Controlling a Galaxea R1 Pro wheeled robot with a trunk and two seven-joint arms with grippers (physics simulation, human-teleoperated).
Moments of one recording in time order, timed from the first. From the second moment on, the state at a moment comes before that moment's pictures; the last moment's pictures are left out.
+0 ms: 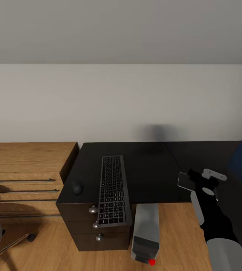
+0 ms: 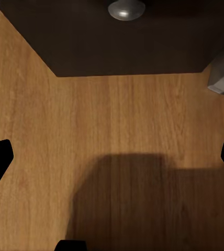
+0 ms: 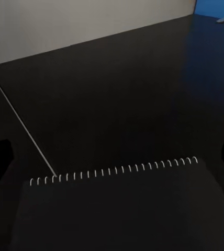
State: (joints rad) left arm -0.11 -0.09 -0.41 -0.63 0.25 -0.04 0.37; right arm -0.58 -0.05 -0.24 -1.14 -0.08 0.20 -0.38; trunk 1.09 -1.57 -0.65
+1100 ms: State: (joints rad) left arm -0.11 -0.02 -0.40 -0.33 0.30 -0.37 0.37; right arm -0.58 -0.05 -0.24 -1.08 -0.08 0.20 -0.38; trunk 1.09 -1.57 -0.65
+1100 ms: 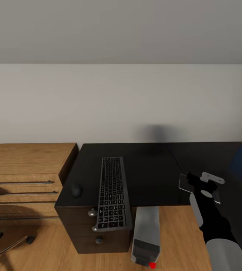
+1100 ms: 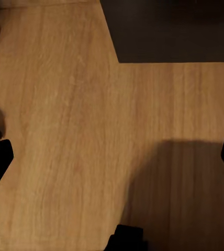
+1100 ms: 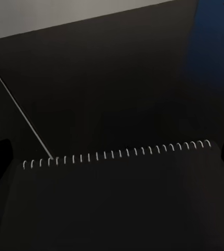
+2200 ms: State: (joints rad) left arm -0.11 -0.01 -0.40 -0.30 0.30 -0.37 0.38; right arm -0.67 -0.19 -0.24 -0.67 -0.08 0.06 -0.27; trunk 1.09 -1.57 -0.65
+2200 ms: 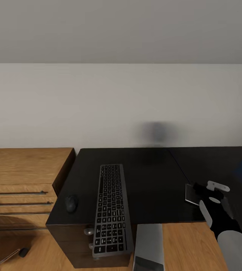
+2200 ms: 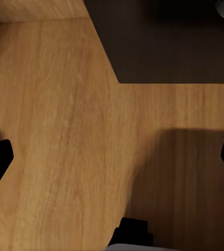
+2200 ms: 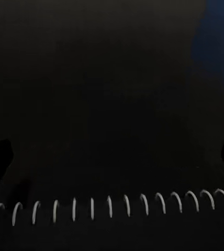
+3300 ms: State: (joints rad) left arm -0.11 -0.01 -0.40 -0.30 0.30 -0.37 0.37; right arm -0.69 -0.19 -0.24 -0.67 -0.08 0.16 -0.28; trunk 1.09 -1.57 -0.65
